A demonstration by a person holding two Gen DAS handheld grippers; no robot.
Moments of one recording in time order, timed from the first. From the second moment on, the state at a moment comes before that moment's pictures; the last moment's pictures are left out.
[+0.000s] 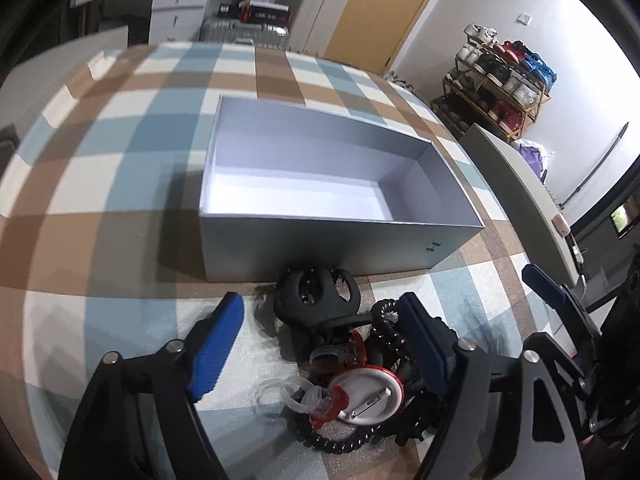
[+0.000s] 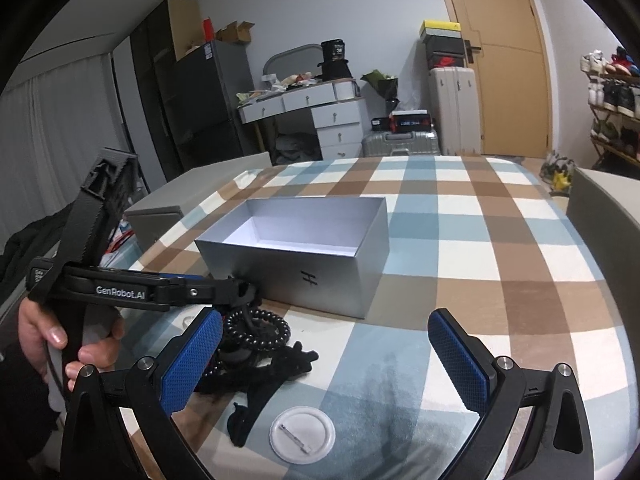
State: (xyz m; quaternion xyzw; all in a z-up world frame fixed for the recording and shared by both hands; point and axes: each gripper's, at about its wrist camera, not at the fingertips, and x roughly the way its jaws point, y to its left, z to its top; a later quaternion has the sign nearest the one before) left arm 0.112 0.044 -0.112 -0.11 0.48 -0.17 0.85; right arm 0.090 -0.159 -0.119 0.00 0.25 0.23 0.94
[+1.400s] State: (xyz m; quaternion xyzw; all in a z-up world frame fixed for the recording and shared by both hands) left arm 0.064 0.110 -0.077 -0.20 0.41 -0.16 0.88; right arm 0.064 -0.127 -0.132 -0.02 0.31 0.29 0.90
